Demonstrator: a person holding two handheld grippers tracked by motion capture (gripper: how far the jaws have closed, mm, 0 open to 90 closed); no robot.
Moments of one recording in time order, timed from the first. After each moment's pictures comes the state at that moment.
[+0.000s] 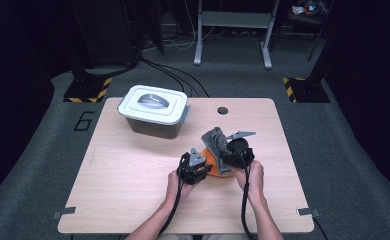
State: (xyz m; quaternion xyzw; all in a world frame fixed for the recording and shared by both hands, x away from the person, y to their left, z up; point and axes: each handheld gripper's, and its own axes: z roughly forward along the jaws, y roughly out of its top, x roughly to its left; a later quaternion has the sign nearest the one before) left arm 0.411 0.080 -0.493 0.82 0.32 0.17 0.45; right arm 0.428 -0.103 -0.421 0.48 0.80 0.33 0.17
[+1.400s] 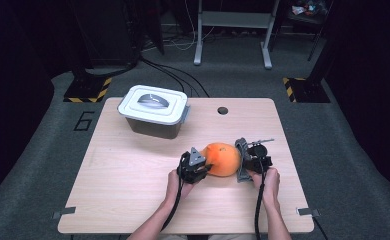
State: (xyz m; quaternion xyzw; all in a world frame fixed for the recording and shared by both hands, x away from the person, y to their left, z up) left arm 0.414 0.080 -0.491 0.82 0.32 0.17 0.44; right arm 0.451 -0.172 -0.485 0.58 0.76 0.26 0.13
